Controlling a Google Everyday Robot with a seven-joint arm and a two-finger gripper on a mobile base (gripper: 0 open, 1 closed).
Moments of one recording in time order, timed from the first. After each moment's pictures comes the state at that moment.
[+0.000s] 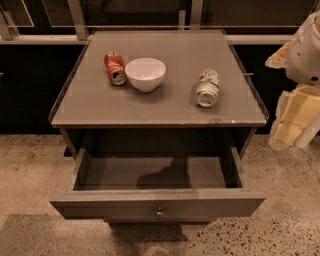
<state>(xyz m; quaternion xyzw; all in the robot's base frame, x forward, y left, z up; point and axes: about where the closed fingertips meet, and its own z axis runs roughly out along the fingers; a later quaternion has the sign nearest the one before) 0.438 -0.217 0.976 -0.60 0.78 -0.03 0.16</state>
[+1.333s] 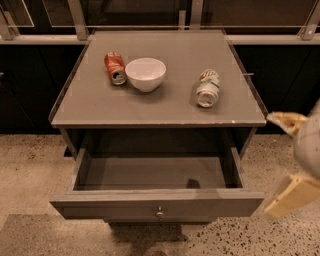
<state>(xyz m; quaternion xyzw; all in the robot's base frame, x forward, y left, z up) 0.367 -0.203 0.906 -0.57 0.77 0.02 0.28</state>
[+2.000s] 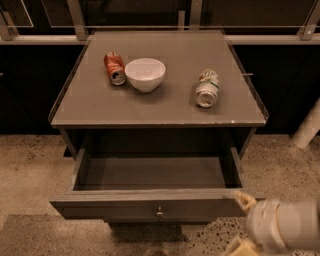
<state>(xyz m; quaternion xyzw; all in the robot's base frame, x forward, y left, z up) 0.330 -0.167 0.711 -0.48 0.81 0.18 0.29</state>
